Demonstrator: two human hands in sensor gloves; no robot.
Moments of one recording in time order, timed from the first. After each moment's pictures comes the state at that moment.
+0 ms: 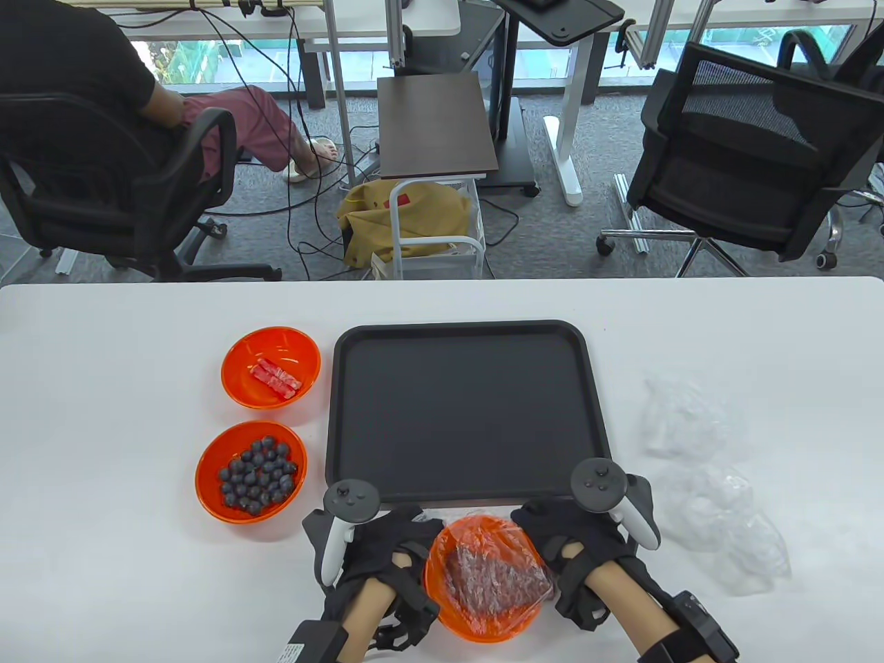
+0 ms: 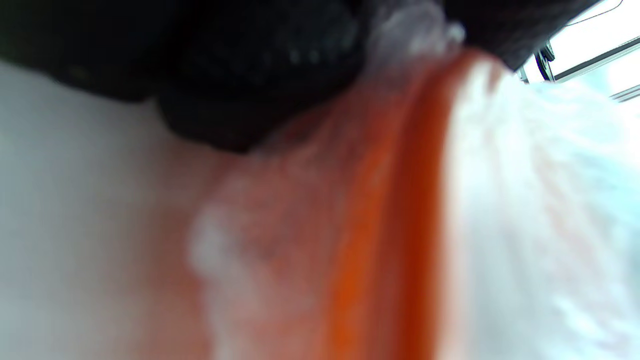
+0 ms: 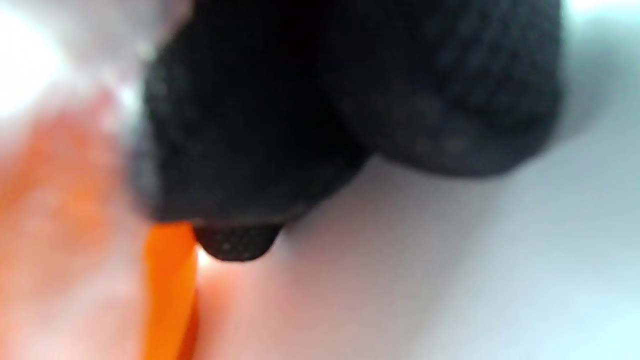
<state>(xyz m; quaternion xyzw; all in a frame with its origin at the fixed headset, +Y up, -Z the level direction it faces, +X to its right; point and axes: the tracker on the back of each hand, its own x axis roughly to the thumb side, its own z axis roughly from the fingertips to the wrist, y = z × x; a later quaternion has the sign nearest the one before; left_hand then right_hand) -0.135 -0.796 -0.263 -0.28 0.14 0.43 0.85 0.178 -0.790 -0.292 0.04 0.22 0.90 0.36</state>
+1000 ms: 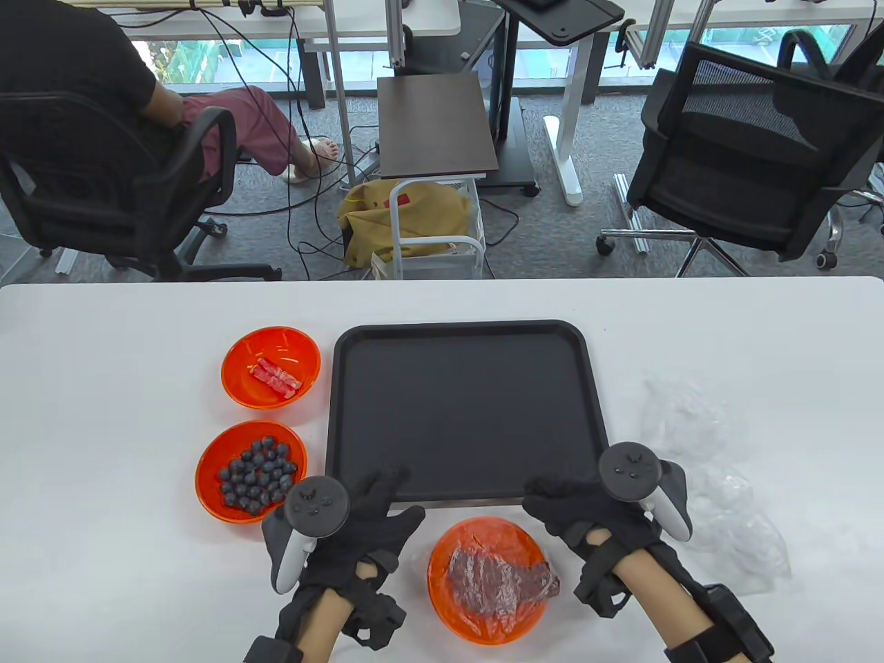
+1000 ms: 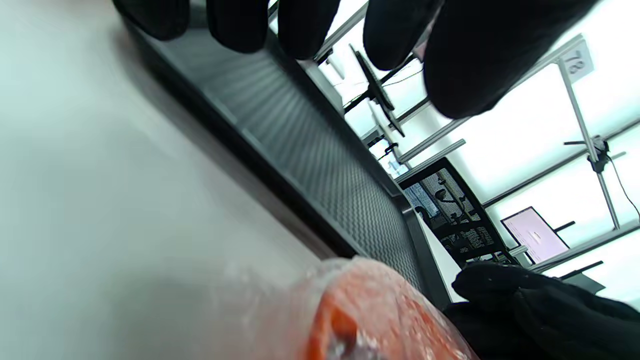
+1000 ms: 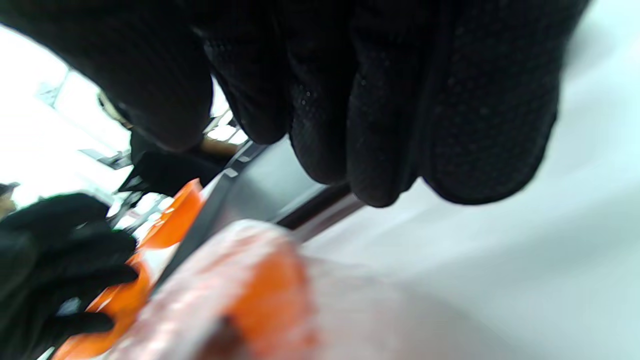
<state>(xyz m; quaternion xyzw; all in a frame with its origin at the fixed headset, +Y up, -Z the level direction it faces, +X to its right) -0.160 -0.721 -0.258 -0.10 -0.02 0.38 0.92 0.181 -0.730 -0.300 0.11 0.17 0.91 0.36</state>
